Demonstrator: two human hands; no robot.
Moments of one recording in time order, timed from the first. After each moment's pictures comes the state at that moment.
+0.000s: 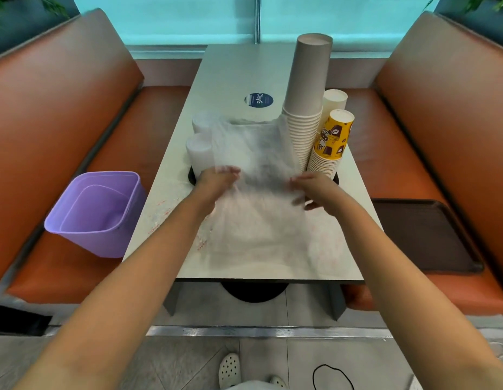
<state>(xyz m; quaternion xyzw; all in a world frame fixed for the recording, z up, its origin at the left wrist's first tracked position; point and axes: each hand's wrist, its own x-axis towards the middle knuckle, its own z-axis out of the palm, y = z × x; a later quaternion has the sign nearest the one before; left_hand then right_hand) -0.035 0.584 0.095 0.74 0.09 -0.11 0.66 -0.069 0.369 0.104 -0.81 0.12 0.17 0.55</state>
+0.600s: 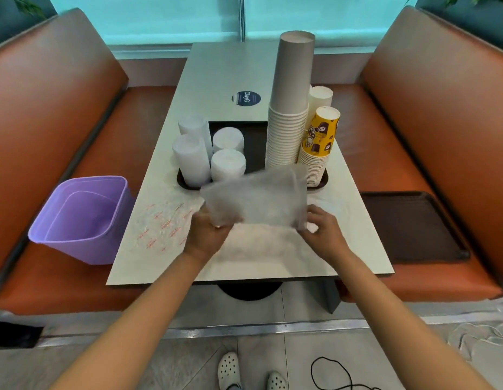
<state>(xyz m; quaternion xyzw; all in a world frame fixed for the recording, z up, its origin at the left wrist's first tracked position) -0.097 0.592 0.039 0.85 -0.12 0.14 0.50 -0.136 0.349 0.022 -0.88 -0.05 -0.14 0.45</state>
